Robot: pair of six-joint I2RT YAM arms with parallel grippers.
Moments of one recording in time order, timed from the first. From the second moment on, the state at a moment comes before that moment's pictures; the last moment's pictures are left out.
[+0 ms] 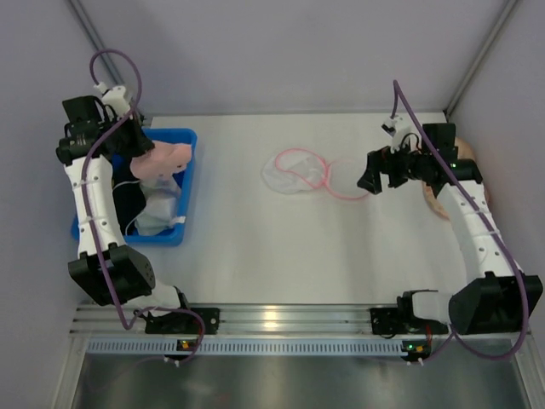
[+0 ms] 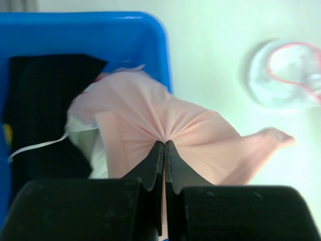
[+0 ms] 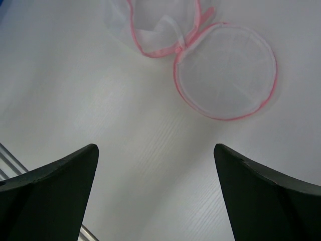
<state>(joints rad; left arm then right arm) 0.35 1.49 1.67 -0.88 0.48 0.16 0.05 1.27 1.23 -0.76 -0.56 -0.23</state>
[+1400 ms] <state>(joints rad) 0.32 1.40 1.70 -0.95 1.42 -0.33 1.04 1.93 1.04 1.17 -0.08 -1.47</state>
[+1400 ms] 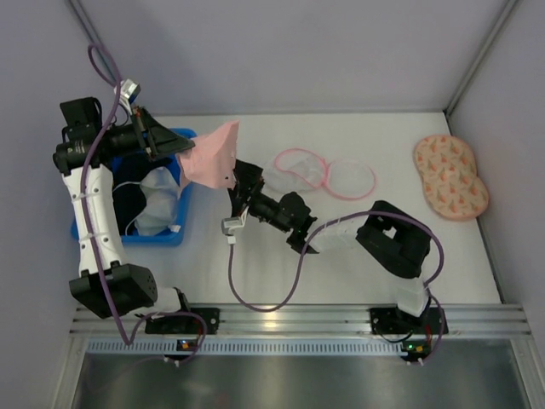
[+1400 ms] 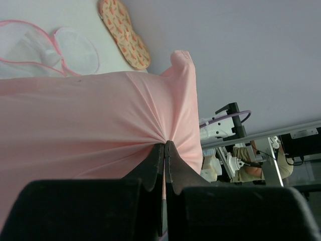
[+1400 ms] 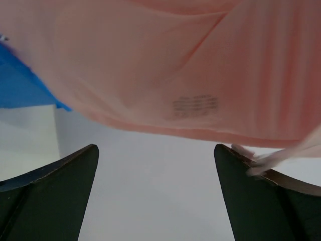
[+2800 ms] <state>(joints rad) 0.32 1.40 1.62 -0.95 1.42 -0.33 1.12 1.73 1.05 1.29 0.12 -1.50</state>
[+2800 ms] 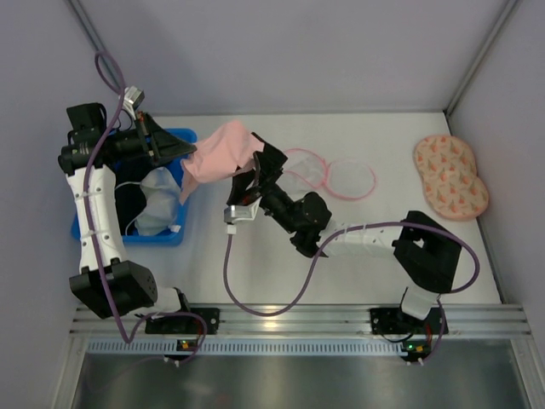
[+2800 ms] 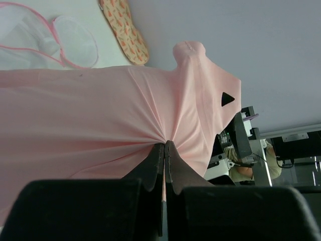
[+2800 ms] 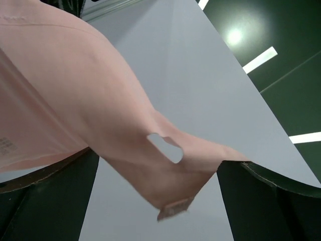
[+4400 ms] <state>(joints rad) 0.28 1.35 1.59 -0.95 1.05 -0.13 1.11 1.26 1.60 -0.39 0.08 -1.18</state>
